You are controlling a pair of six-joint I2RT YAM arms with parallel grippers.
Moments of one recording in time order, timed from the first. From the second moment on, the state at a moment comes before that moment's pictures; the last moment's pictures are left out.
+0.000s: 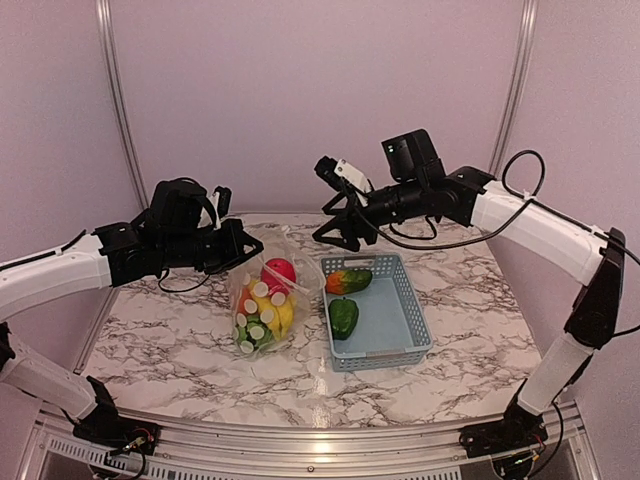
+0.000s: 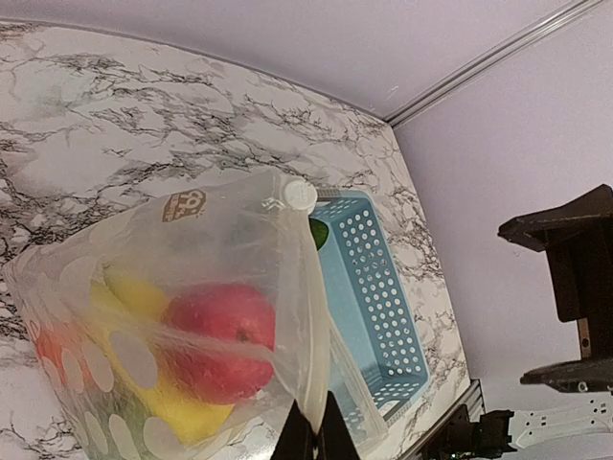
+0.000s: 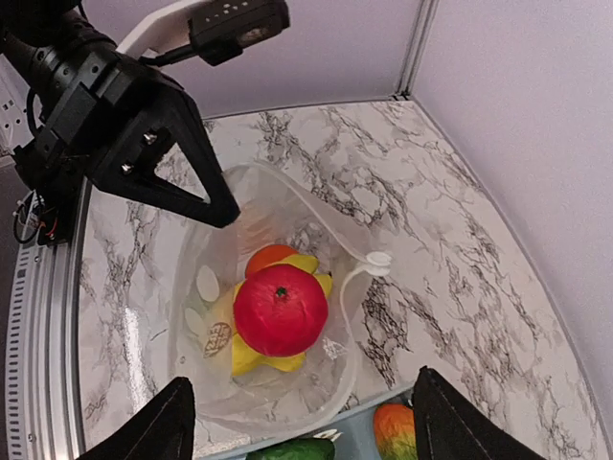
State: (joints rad) left arm -0.79 1.31 1.07 -0.26 0.02 -0.82; right arm 0.77 1.67 1.63 -0.52 -0.45 -0.34
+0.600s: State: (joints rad) left arm -0.84 1.31 1.14 -0.26 0.02 -0.71; right arm 0.56 1.71 1.34 -0.63 -0.34 -0.57
